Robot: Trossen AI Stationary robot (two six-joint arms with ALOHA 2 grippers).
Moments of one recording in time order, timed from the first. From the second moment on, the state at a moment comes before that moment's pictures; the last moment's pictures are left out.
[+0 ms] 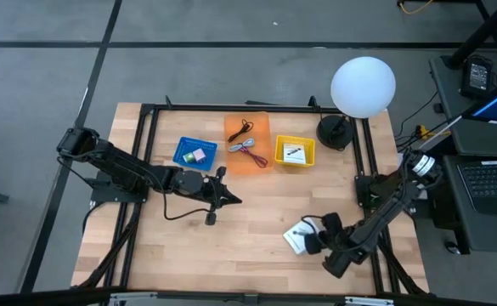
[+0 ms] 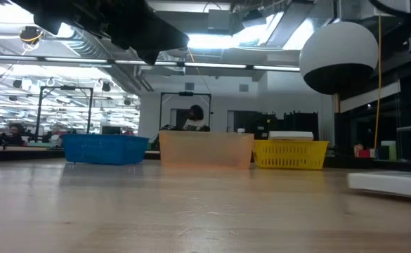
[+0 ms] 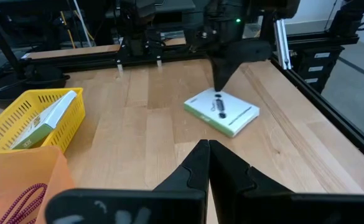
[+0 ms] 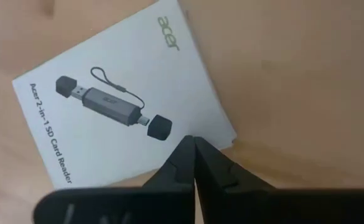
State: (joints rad) left arm -0.23 1.38 0.62 0.45 -0.11 -0.01; right arm 0.89 1.68 0.89 -0.73 0.34 2.24
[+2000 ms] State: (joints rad) left arm -0.23 1.37 0.62 0.45 -0.12 0.05; right arm 0.77 1.62 0.79 -0.67 0.38 1.98
